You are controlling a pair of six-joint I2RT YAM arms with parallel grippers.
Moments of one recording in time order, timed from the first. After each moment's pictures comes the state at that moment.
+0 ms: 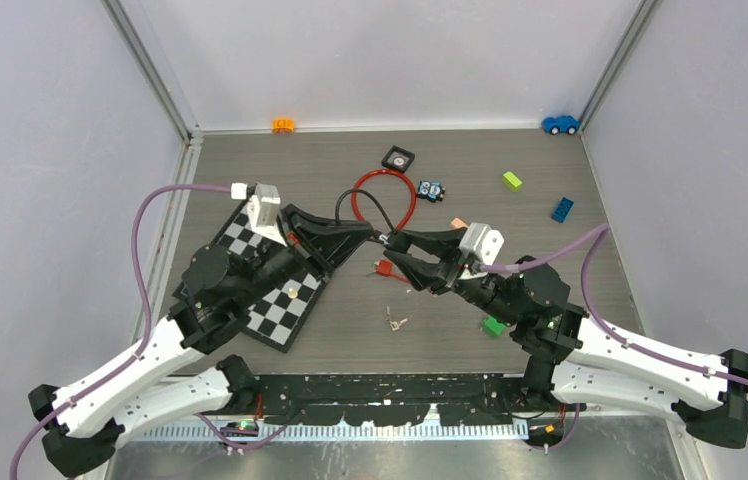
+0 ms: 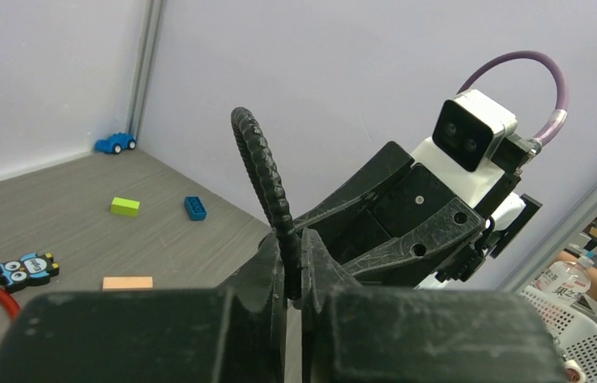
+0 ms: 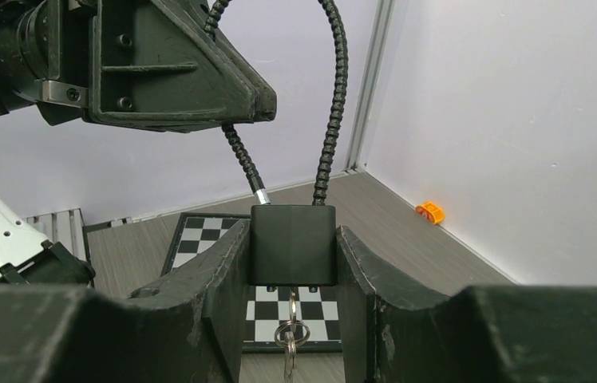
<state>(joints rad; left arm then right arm) -0.93 0.75 0.87 0.25 0.12 -0.44 1.13 0.78 0.71 0.42 0.07 -0.14</state>
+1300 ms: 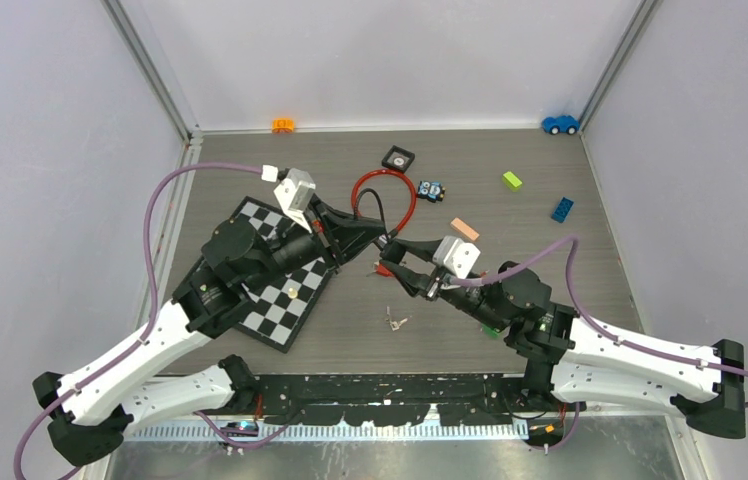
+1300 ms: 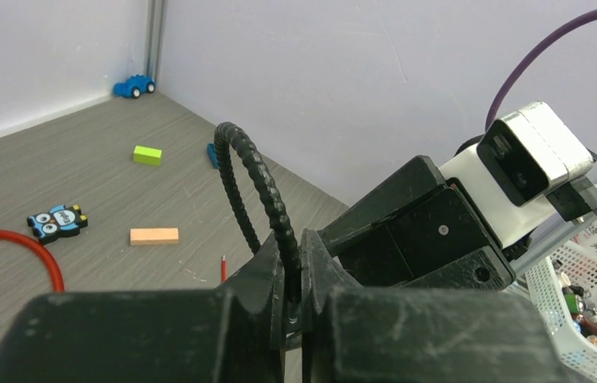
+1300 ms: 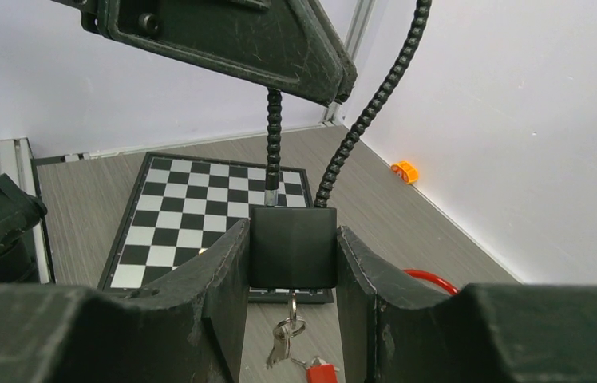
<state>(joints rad) -0.92 0.89 1.02 0.02 0.17 -0.37 1.19 0.81 0.70 0.33 0.15 -0.27</state>
